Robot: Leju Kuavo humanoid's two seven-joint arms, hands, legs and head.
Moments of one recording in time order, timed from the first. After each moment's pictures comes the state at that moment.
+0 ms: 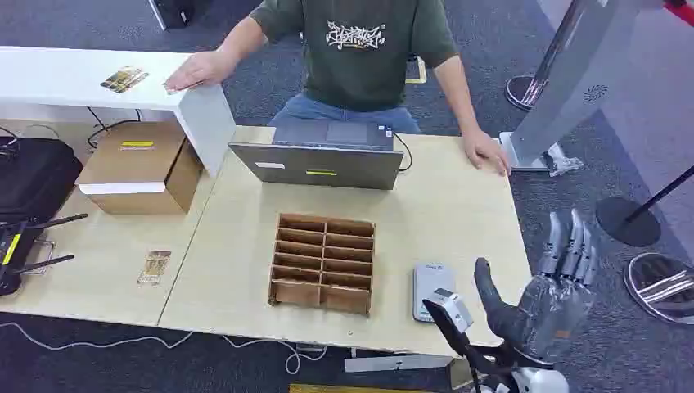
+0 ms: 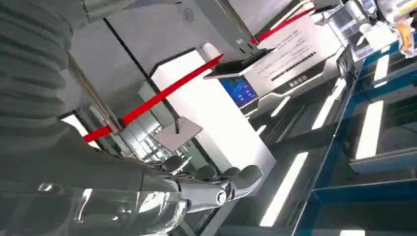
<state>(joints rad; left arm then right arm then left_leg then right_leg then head) -0.08 -0.21 0.93 -0.20 -1.37 0.16 0.19 0.20 0.29 -0.02 -1.88 1.36 -0.67 -0.16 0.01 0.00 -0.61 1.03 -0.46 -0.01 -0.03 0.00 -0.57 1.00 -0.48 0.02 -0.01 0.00</state>
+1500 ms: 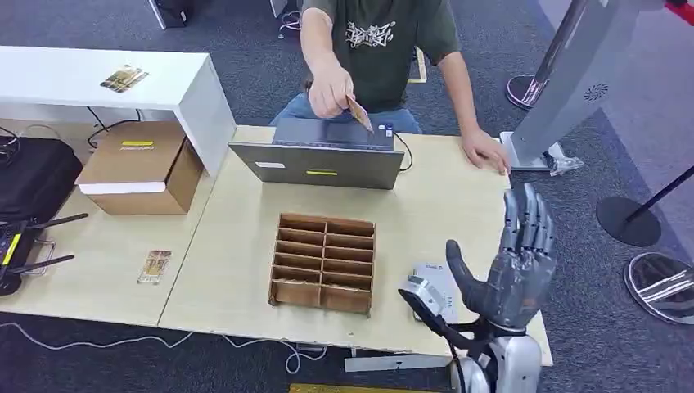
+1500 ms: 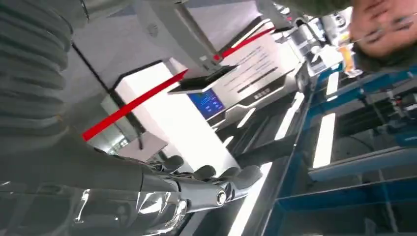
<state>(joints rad) -0.10 -0.24 0.91 -0.20 -1.43 0.15 0.15 -0.01 0.27 0.02 -1.66 1.33 -0.67 -0.24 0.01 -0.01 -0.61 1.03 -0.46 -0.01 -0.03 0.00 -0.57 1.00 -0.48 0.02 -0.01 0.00</state>
